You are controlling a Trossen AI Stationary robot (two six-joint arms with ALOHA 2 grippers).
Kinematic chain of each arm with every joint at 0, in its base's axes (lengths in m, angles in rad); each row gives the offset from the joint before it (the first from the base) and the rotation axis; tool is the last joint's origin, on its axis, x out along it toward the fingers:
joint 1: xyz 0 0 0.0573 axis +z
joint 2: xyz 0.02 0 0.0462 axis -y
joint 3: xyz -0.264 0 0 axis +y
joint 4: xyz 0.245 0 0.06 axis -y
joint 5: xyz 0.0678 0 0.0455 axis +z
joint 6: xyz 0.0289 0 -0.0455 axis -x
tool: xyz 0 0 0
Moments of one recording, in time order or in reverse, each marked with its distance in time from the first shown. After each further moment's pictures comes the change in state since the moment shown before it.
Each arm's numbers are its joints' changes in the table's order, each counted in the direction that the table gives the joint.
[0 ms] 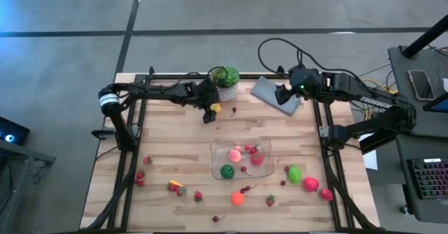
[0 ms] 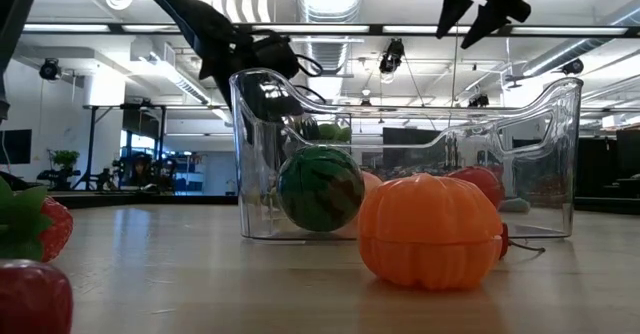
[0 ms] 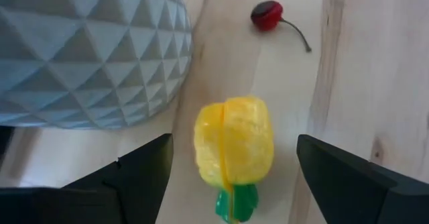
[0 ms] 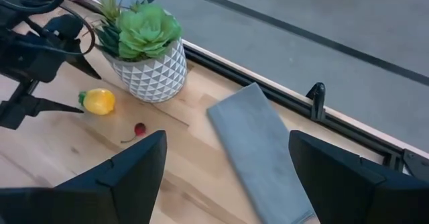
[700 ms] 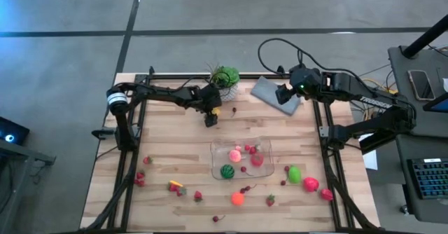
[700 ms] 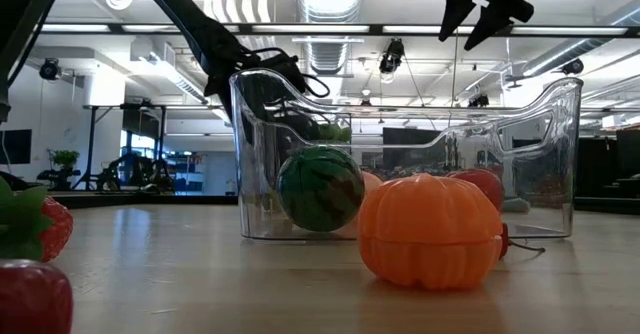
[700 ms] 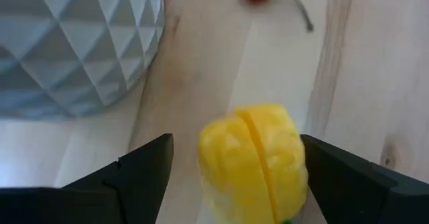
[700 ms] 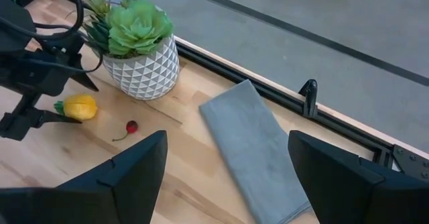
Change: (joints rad) left arm -0.012 -0.086 0.005 0.034 -0.016 0.059; right arm -0.011 0.000 0.000 -0.020 -0.009 -0.003
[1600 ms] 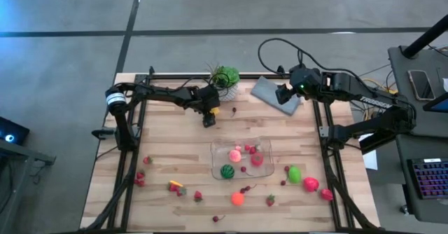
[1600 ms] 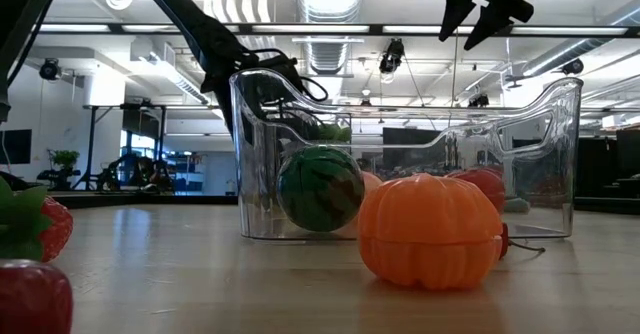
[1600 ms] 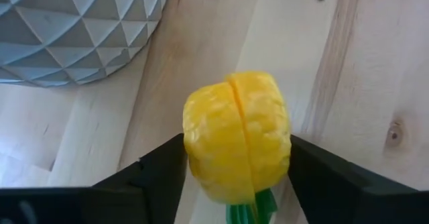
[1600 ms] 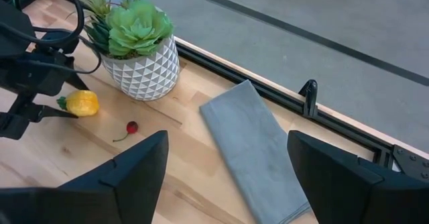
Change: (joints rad) left arm -0.002 0.011 0.002 -0.058 0.030 0.020; right arm 0.000 0.000 -0.001 0.001 0.000 0.000
